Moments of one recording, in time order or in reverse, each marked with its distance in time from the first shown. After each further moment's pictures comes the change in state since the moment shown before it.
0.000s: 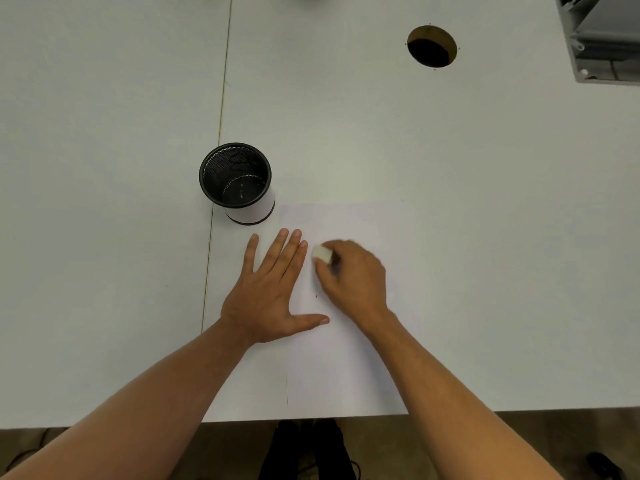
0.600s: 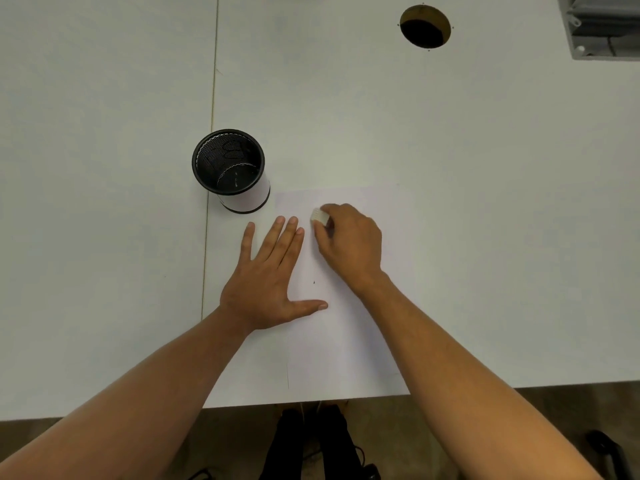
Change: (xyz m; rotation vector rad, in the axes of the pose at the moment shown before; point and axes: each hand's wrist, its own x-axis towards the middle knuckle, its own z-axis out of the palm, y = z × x) left_hand 0.001 0.000 -0.001 0.032 -0.024 -0.013; right_hand 0.030 -0.005 -0.002 -0.122 0.037 -0.017
